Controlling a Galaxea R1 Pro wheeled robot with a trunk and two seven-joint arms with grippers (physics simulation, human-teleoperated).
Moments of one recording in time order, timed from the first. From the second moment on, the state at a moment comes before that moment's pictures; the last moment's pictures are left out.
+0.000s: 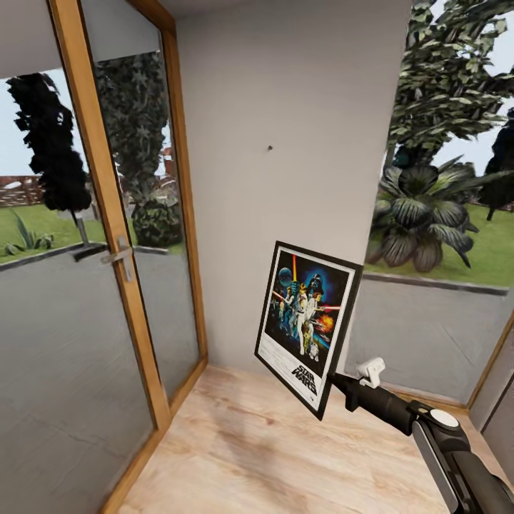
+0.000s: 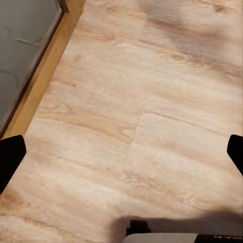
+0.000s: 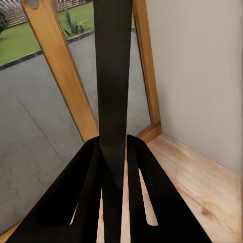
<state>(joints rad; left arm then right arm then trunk) 0.04 0.06 0.05 -0.69 0.00 -0.06 0.00 -0.29 -0.19 -0.08 -1.29 -0.17 0.31 0.79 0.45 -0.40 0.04</state>
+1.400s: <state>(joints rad) 0.04 0.06 0.05 -0.69 0.00 -0.06 0.00 -0.29 -0.19 -0.08 -1.29 -0.17 0.31 0.79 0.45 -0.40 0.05</state>
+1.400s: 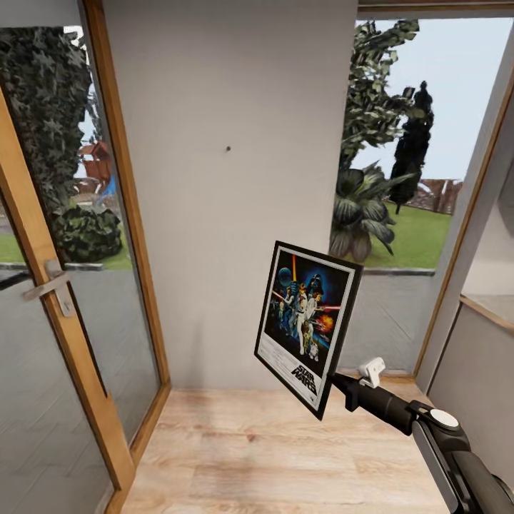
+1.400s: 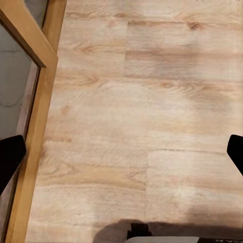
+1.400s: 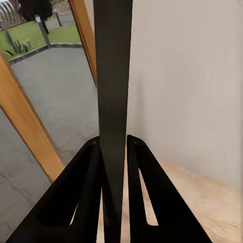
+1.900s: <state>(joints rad) 0.04 0.06 0.07 -0.69 0.00 -0.06 0.00 -0.29 -0.19 -0.08 -1.29 -0.17 0.31 0.79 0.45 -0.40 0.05</state>
